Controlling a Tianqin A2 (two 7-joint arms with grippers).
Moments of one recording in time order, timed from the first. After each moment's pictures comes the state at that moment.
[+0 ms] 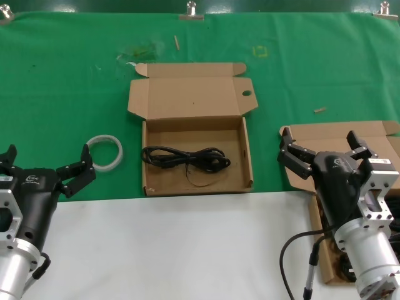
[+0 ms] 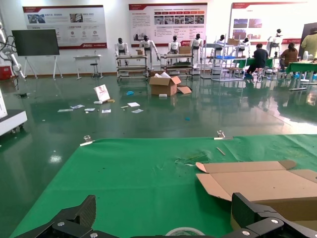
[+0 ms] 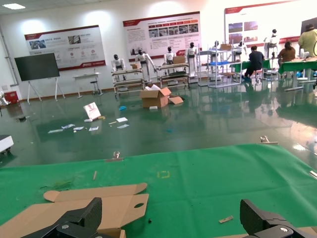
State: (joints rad) left arm 0.00 -0.30 1.60 -1.60 -1.80 0.00 0.00; right arm 0.02 0.08 -1.62 1.59 1.83 0.02 -0.05
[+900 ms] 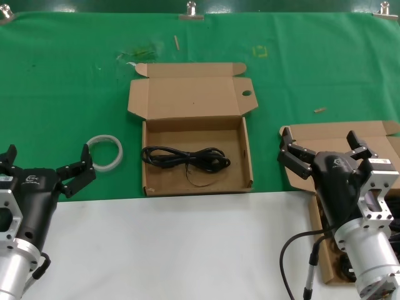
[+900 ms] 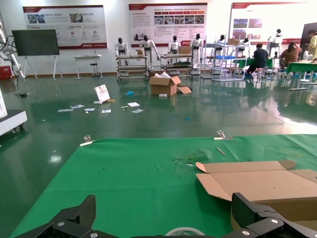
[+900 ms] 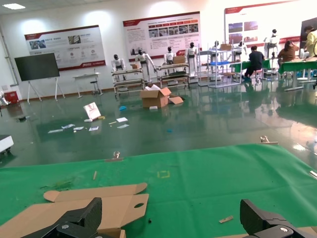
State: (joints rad) left arm 0.00 -0.30 1.60 -1.60 -1.80 0.00 0.00; right arm 0.02 0.08 -1.62 1.59 1.83 0.02 -0.05
